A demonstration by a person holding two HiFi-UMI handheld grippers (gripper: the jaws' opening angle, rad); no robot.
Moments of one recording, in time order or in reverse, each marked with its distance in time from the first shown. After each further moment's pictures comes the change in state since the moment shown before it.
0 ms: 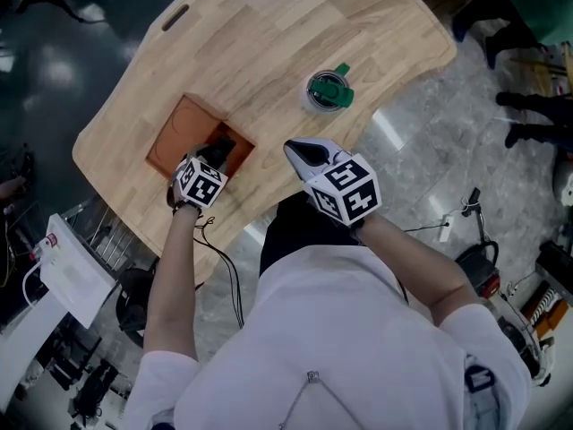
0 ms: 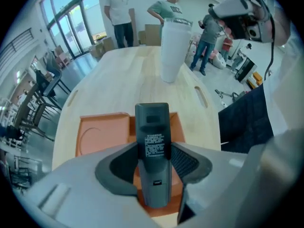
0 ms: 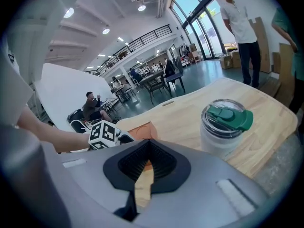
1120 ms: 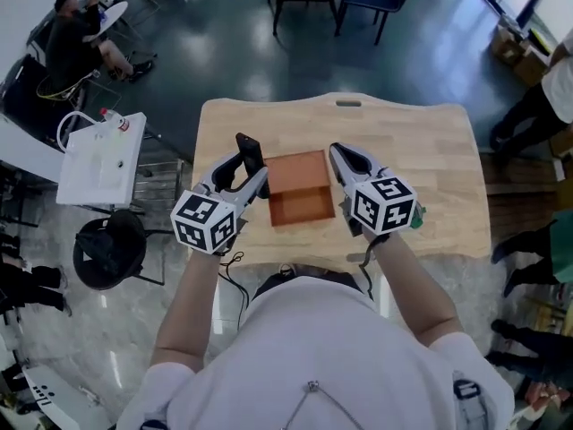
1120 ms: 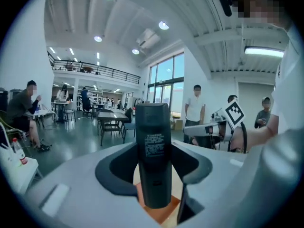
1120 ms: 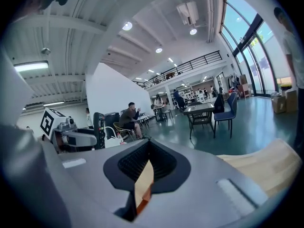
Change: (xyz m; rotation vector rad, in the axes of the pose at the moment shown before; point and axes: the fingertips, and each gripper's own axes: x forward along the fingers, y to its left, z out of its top) left arm -0.427 0.007 -0.025 -0.742 -0.975 0.576; right arm -0.006 0.219 0.193 -0.435 -0.264 0.368
